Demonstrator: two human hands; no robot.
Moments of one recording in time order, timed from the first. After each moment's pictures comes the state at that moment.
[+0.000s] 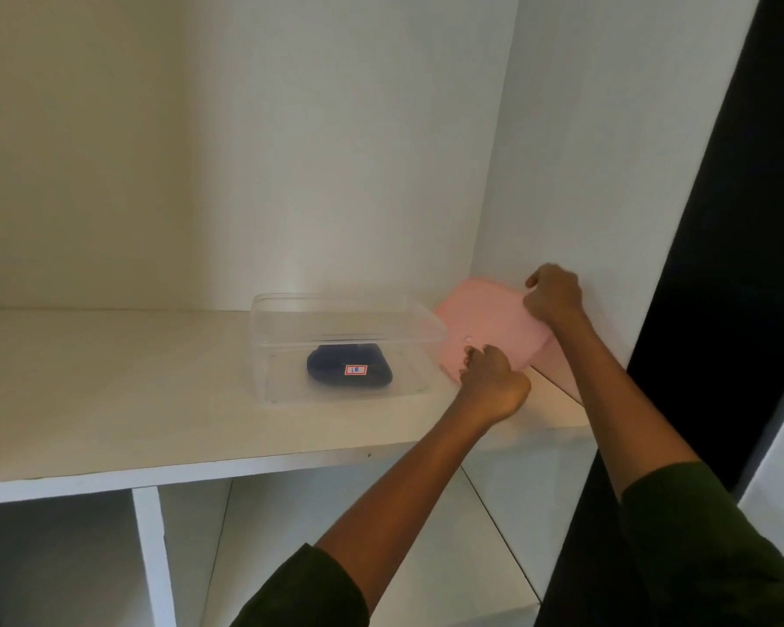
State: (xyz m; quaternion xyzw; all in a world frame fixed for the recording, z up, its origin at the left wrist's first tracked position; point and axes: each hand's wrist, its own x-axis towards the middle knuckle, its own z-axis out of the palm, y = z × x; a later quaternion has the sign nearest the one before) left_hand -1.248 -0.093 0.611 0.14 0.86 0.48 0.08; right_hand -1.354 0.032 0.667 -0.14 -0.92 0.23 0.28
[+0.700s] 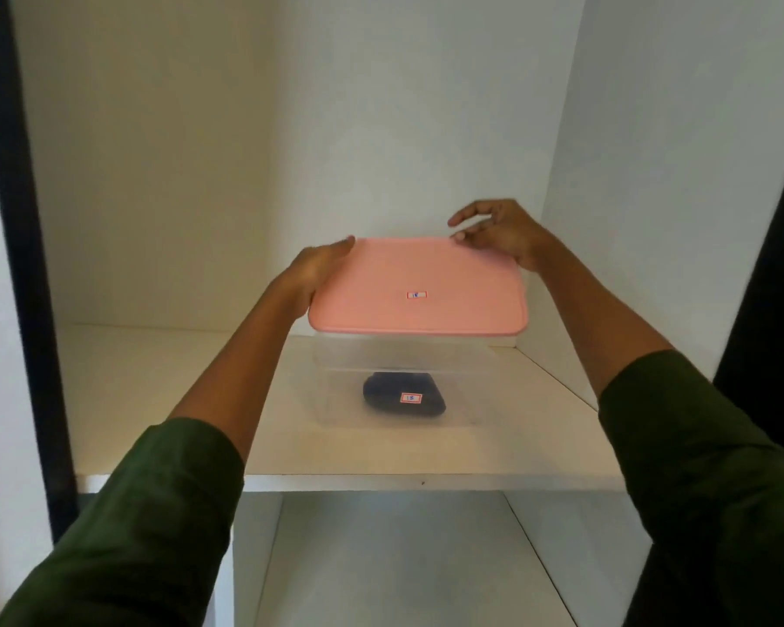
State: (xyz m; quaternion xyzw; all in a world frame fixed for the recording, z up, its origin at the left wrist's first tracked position) left_hand -1.322 -0.335 0.704 0.00 0.73 0.67 -0.13; right_hand -1.378 -0.077 0.769 0.28 -0.83 0.46 0.15
